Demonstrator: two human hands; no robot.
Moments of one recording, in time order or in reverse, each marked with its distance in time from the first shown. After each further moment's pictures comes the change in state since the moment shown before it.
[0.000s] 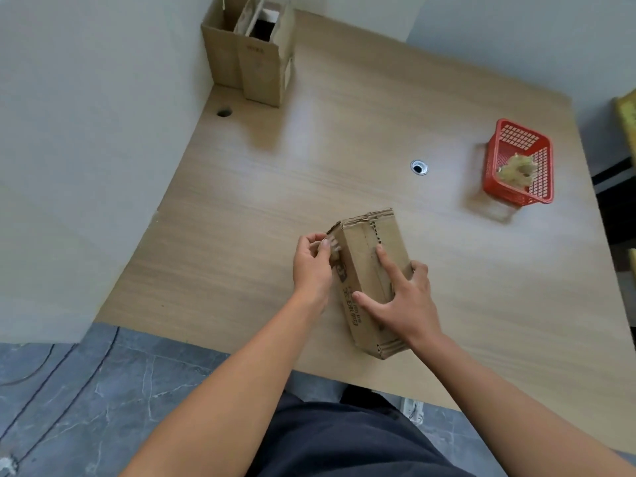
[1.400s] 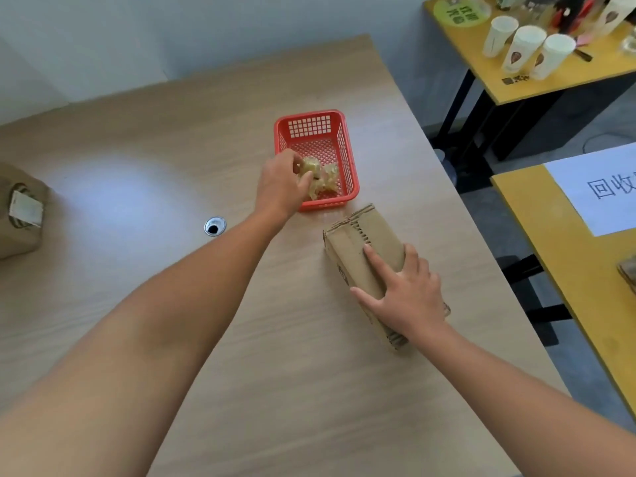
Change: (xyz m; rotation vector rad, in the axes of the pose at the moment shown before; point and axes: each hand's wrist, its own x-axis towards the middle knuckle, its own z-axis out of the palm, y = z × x) left_hand 0.104 -0.069 0.534 1.317 -0.466 0.851; right_hand 0.119 0.398 -0.167 -0.268 0.164 0.310
